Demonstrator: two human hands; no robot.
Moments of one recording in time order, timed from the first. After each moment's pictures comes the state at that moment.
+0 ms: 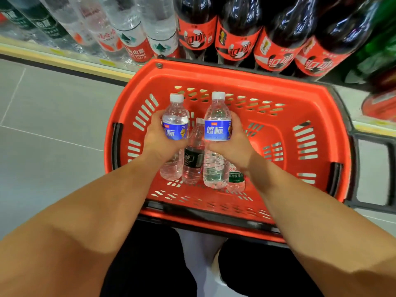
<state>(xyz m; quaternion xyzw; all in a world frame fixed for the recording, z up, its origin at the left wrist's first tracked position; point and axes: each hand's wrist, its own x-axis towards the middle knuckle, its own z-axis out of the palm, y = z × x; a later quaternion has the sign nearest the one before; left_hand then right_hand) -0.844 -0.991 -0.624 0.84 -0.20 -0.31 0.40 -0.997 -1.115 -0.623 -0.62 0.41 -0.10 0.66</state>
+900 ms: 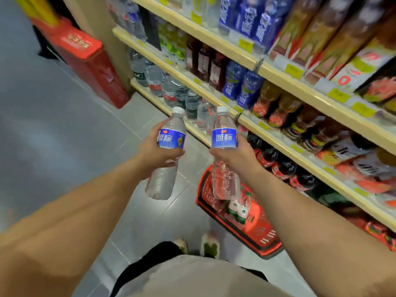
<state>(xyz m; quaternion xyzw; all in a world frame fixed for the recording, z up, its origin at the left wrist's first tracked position) -0.794 -0.779 -0.088 0.78 0.00 -0.28 0.56 -0.889 -0.985 -0.093 -0.72 0.31 0.00 0.62</state>
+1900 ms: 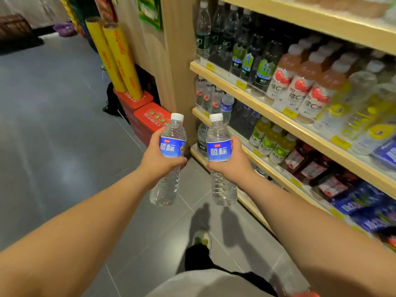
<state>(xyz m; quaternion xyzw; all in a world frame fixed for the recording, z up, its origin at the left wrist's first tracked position) -0.319 -0.534 -0.041 0.78 -0.04 -0.10 0.62 -0.371 -0.732 -0.042 -0.80 0.16 -0.02 0.58</state>
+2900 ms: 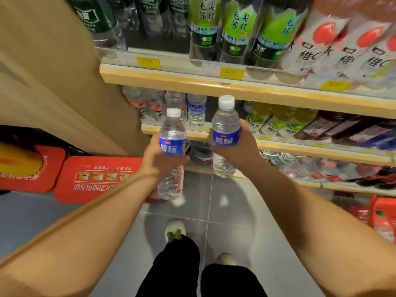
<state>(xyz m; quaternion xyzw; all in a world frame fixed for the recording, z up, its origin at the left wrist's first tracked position) 0.079 -0.655 -0.199 0.78 -0.30 -0.33 0.44 -0.089 -0.790 -0.176 -0.73 0.45 -0.18 0.48</state>
